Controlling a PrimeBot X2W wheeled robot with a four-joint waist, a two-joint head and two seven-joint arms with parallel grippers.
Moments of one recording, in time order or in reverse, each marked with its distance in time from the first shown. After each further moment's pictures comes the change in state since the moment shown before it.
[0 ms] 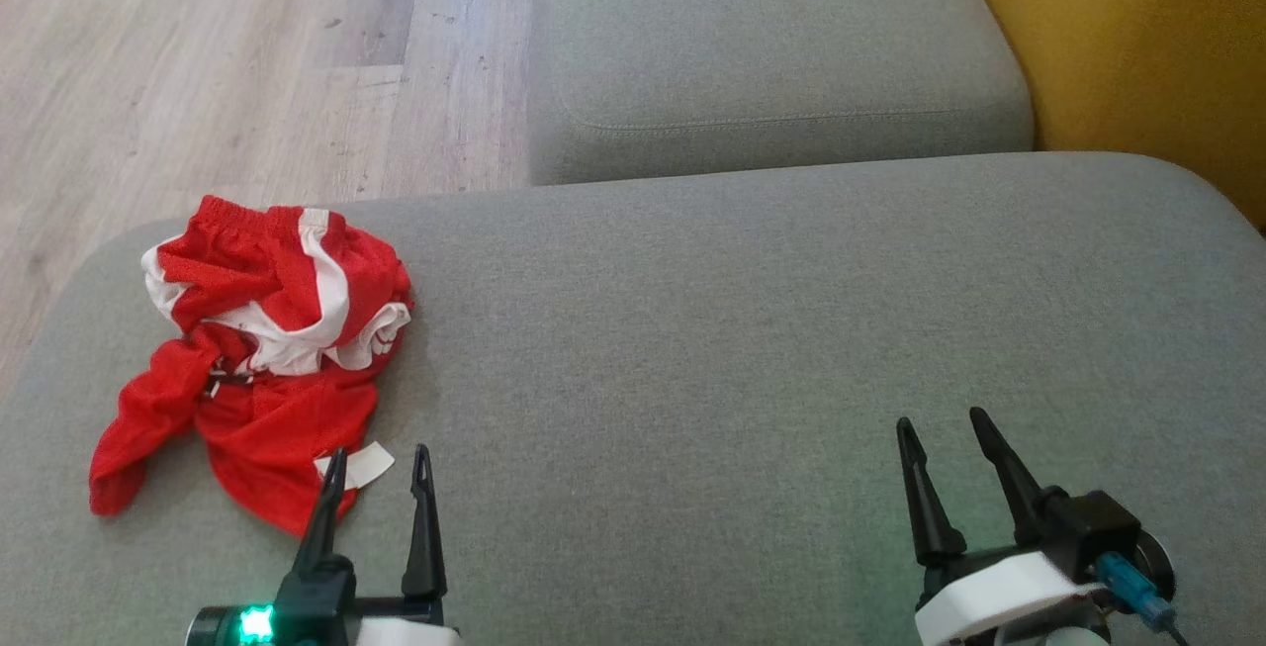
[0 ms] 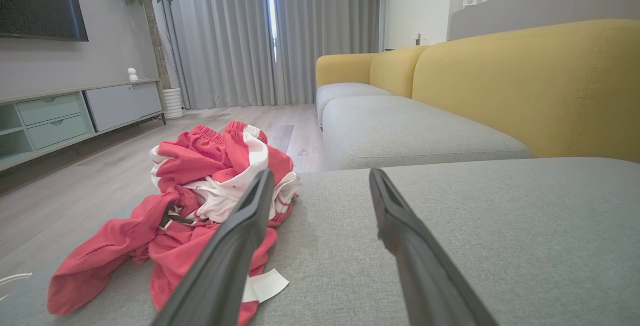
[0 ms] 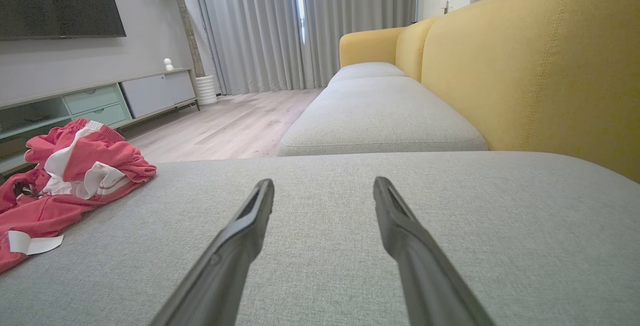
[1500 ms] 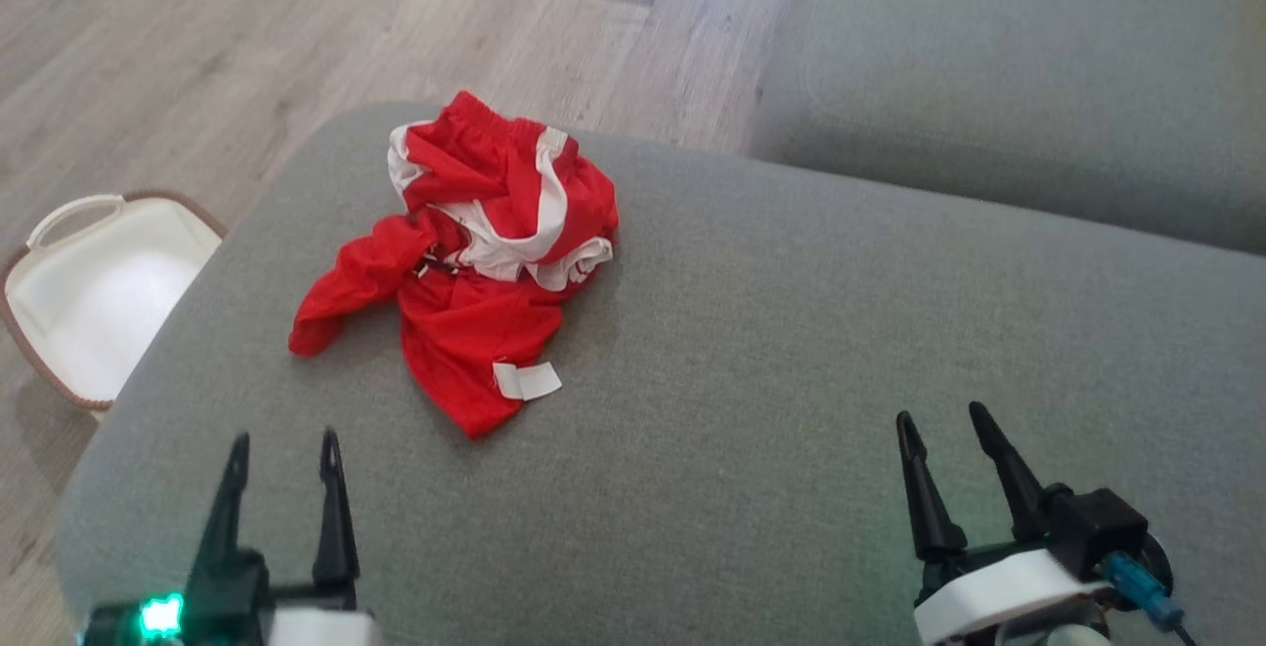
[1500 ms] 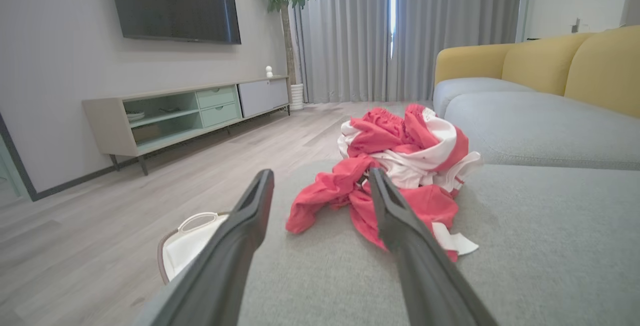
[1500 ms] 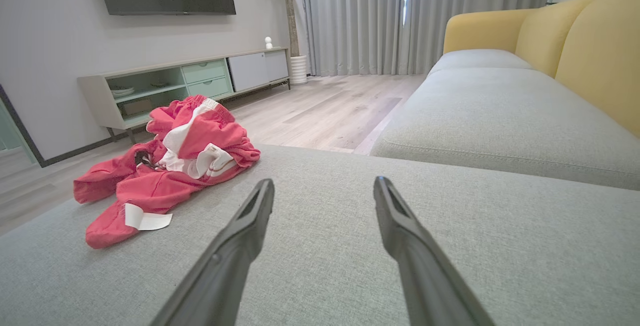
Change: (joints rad) left arm 0.017 0.052 0.132 -0.048 0.051 -0.027 0.000; right arm 0.003 0.000 0.012 -0.018 0.037 0.000 -0.001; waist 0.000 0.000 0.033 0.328
